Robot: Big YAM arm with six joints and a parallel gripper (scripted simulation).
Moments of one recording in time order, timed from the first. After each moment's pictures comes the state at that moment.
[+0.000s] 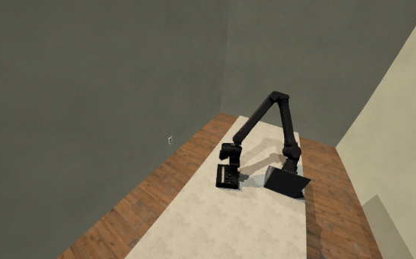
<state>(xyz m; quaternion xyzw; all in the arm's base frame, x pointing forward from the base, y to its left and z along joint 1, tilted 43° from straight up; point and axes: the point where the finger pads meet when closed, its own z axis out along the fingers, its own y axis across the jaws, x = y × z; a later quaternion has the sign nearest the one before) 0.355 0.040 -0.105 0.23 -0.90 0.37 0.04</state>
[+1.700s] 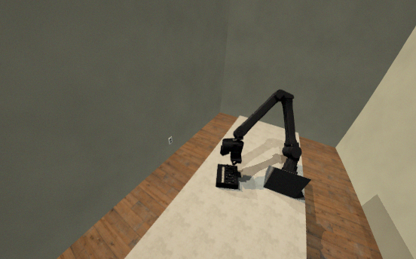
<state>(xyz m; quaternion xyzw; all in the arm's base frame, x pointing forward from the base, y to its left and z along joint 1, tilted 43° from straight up) 0.349 0.066 -0.074 0.23 -0.90 0.37 0.03</state>
